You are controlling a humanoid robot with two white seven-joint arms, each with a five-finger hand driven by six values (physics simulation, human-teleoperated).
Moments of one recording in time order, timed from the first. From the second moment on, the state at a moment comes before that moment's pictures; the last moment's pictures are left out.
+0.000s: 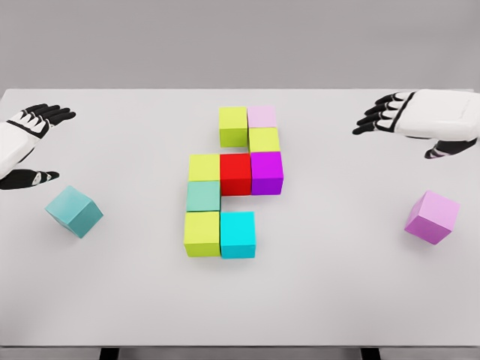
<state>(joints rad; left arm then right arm) -0.07 0.80 -0.04 -1.48 -0.48 -0.61 0.00 -0.83 -1.14 0.72 -1.70 0.22 -0.56 0.61</state>
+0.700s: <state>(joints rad) -0.15 1.11 -0.08 -1.51 -0.03 -0.61 -0.59 -0.75 -1.45 0.86 -1.73 0.24 -0.61 0.61</state>
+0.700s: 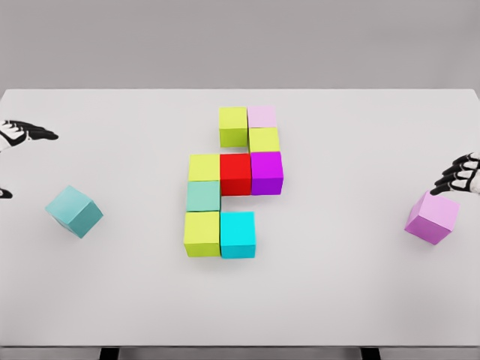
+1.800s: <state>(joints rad) -0.16 1.04 -0.24 -1.55 -0.15 -0.61 -0.61 -0.75 -1.19 0.97 -1.53 0.40 -0.61 0.61</state>
